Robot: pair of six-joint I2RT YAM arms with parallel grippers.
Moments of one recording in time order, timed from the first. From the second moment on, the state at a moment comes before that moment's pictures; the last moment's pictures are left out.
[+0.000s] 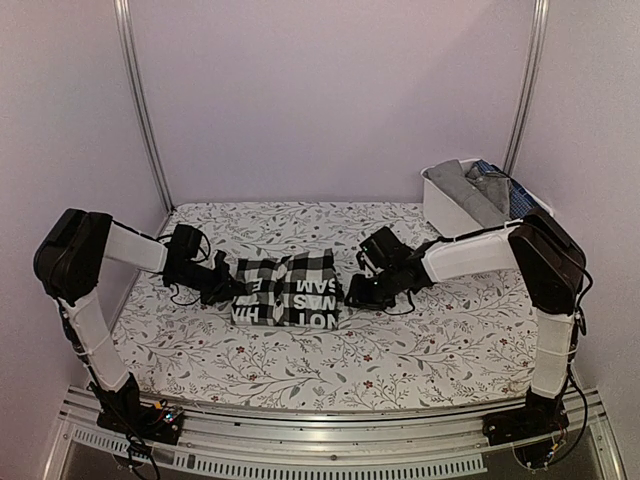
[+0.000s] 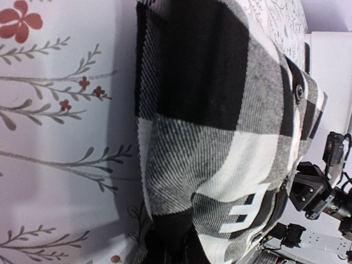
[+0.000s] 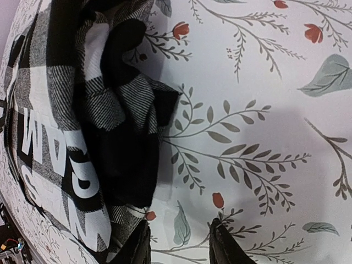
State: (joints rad) left arm -0.20 1.84 0.88 -0.09 0.64 -0.62; right arm 0.78 2.00 1.25 -0.21 -0.13 0.69
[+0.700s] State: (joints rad) left arm -0.20 1.85 0.88 -0.09 0.64 -0.63; right arm 0.78 2.08 1.35 -0.15 -0.14 0.70
